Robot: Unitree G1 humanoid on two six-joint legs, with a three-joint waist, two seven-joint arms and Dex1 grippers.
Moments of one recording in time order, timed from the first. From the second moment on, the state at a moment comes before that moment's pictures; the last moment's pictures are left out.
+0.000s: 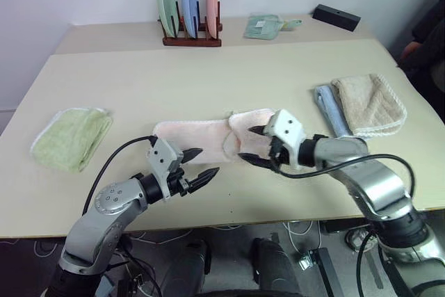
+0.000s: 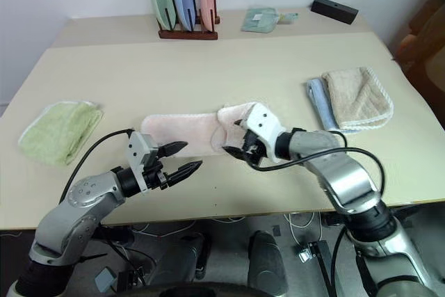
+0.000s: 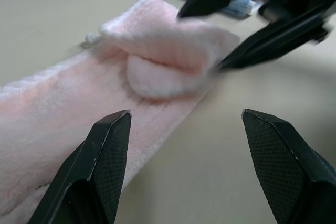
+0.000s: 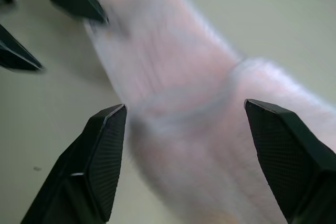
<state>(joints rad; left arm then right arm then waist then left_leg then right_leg) 0.00 0.50 -0.05 -0.53 -0.47 0.52 -0.63 -0.39 -0.66 0.14 -0.42 0.38 0.68 0.75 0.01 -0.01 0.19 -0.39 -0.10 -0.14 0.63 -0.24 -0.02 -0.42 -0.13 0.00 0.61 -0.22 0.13</state>
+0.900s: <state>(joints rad) 0.25 0.45 0.08 -0.65 -0.58 0.61 -0.48 -0.44 -0.45 0.22 0.06 0.14 0.36 0.67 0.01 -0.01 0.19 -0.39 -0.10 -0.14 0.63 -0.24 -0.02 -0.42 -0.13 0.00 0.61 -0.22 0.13</state>
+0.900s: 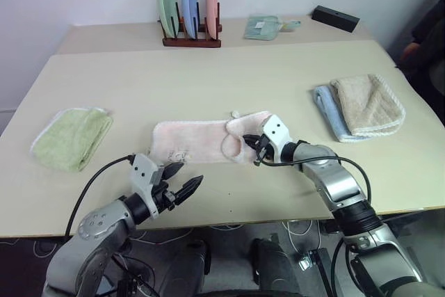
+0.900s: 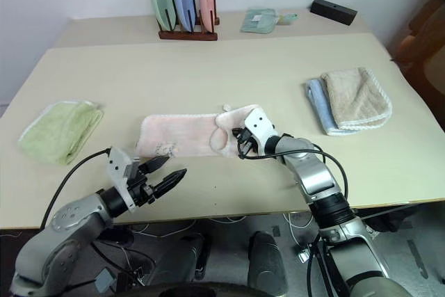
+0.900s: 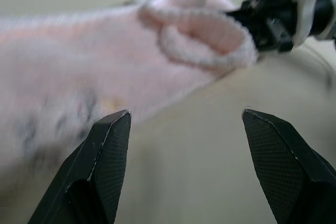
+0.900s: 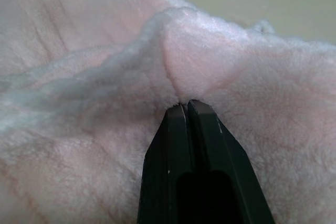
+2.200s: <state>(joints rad) -0.07 0.27 0.48 -0.46 -1.21 0.70 0.22 -0.39 -0.54 0.21 -0.46 0.33 0.51 0.83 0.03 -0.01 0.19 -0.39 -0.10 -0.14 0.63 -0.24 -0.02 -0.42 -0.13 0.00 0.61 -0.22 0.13</state>
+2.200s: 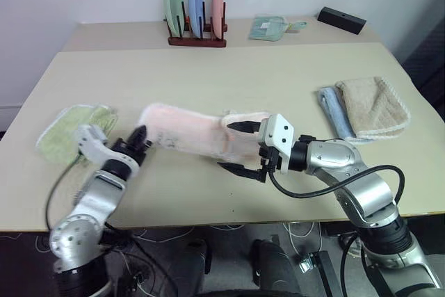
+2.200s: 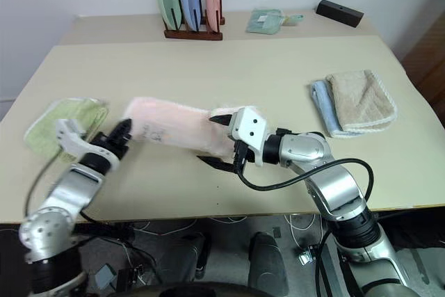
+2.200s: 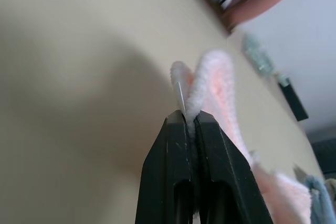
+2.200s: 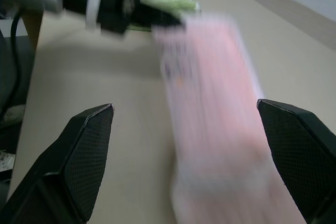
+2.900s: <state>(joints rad) -0.36 0.40 -0.27 -0.39 -0.72 0.80 -0.22 -0.31 -0.55 0.21 -0.39 0.25 0.46 0.78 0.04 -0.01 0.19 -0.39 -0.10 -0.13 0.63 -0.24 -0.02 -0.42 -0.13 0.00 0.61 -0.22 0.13</state>
